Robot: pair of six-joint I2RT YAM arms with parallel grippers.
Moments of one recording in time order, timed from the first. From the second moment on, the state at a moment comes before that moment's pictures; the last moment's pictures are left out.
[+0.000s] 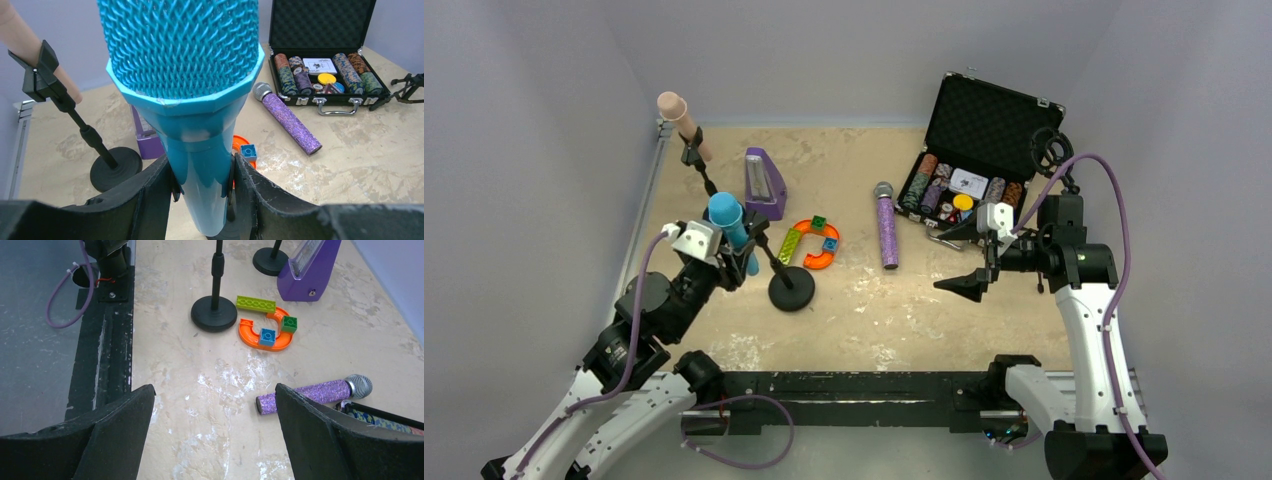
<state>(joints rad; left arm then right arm) -0.71 0.40 0.76 -0.40 -0.33 0.01 -0.02 0.92 1.08 -1.07 -1.30 -0.99</state>
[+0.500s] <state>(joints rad) -0.63 0.53 0.83 -0.42 -0.41 0.10 -0.02 0.92 1.08 -1.07 -1.30 -0.99</state>
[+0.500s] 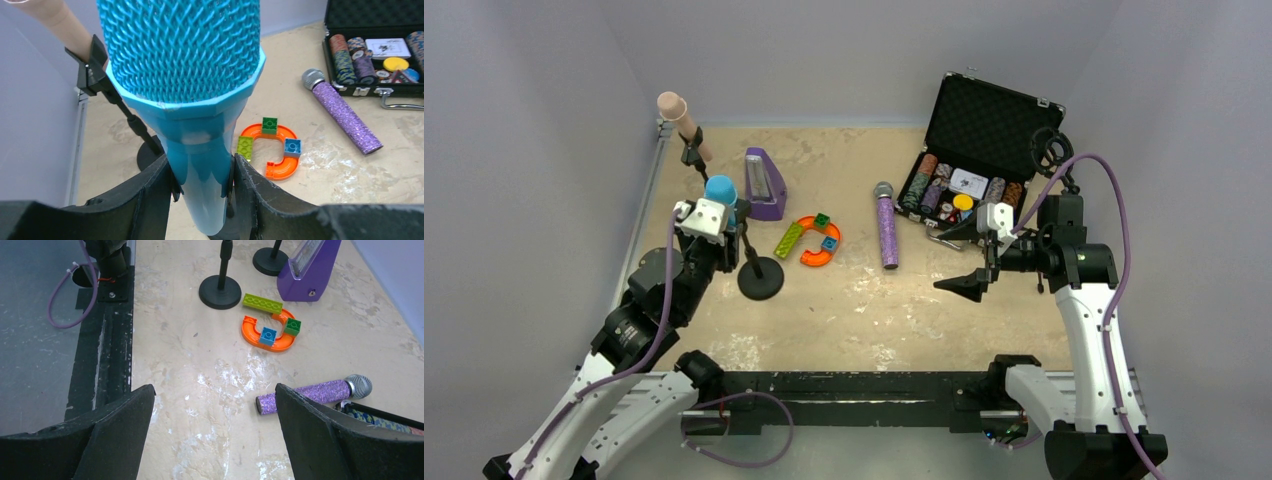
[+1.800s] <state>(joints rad) -0.56 0.49 0.86 -0.60 -0.40 0.06 -0.02 0.92 1.08 -1.07 -1.30 -1.00</state>
